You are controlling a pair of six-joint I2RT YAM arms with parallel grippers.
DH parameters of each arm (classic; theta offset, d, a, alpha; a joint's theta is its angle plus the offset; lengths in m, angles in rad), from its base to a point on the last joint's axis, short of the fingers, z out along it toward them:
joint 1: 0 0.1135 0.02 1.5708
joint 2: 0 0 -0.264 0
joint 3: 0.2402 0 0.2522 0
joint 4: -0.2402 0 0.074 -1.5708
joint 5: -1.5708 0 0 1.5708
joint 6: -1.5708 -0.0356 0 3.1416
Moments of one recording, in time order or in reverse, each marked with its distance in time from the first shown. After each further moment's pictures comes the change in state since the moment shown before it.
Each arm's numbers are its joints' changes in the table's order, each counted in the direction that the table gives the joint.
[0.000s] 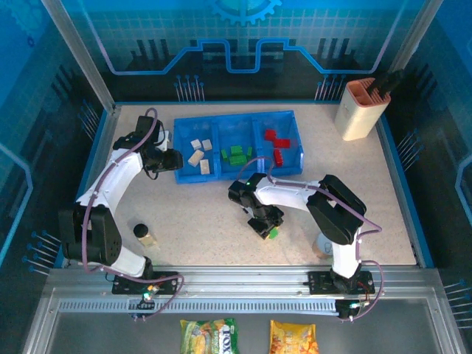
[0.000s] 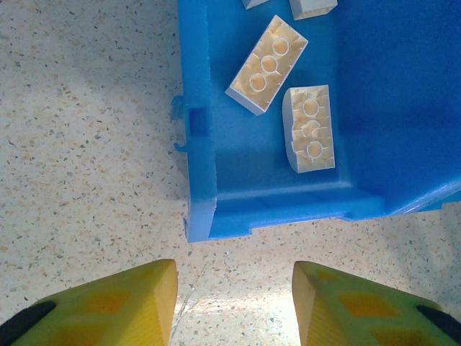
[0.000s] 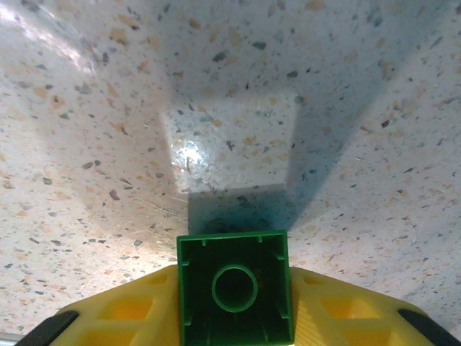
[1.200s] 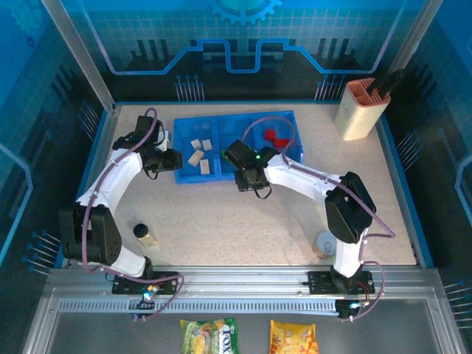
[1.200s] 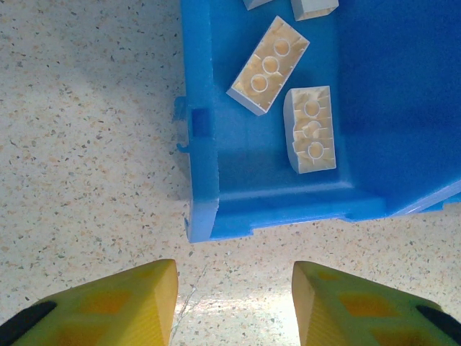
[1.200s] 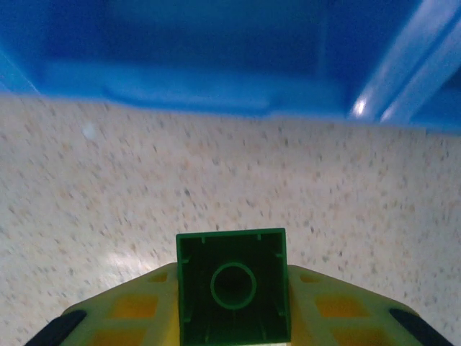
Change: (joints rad) left arm 0.003 0.000 0.000 0.000 0.000 0.000; right arm -0.119 0.042 0.252 0.317 -0.146 -0.370
